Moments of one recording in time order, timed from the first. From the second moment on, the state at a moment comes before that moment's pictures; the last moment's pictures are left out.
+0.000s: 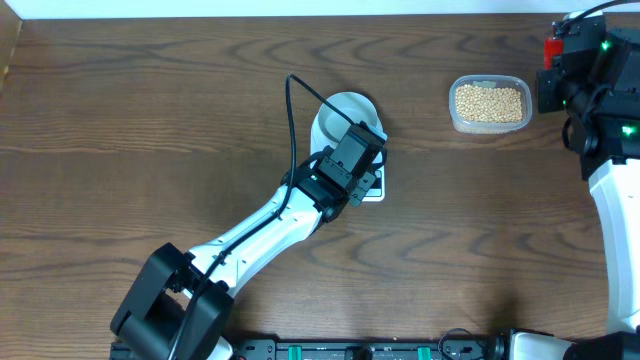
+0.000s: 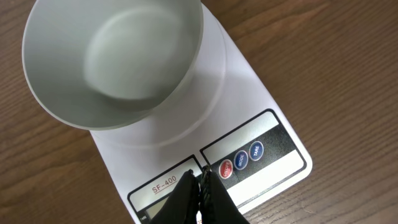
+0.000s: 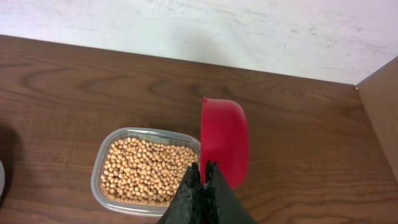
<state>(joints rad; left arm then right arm) -0.71 1.66 1.06 -0.36 -0.18 -0.04 -0.13 1.45 1.33 -0.47 -0.03 -0.26</state>
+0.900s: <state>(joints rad) -0.68 1.66 1.06 -0.43 -0.18 -0.04 -0.13 1.45 1.33 -0.51 -0.03 -0.26</state>
